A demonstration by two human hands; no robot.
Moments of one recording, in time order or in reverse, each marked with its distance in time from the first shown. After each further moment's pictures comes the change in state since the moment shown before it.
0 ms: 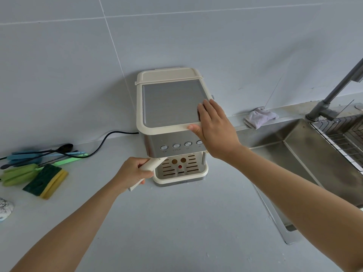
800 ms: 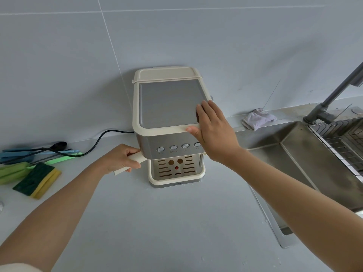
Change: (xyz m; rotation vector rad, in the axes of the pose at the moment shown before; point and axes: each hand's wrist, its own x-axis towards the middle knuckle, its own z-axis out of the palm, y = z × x) left_hand 0.027 0.016 -0.040 0.064 -0.165 -0.056; right_hand 0.001 0.003 0.003 0.044 0.053 -0.014
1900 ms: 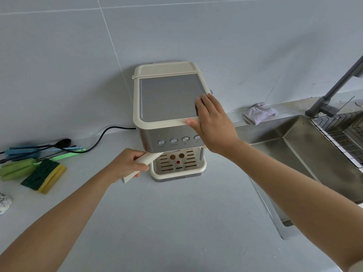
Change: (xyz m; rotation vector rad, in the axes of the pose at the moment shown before) left_hand -0.022 -0.002 0.031 -0.018 0.062 -0.017; right_hand 0.004 0.003 0.003 -0.021 -0.053 -0.016
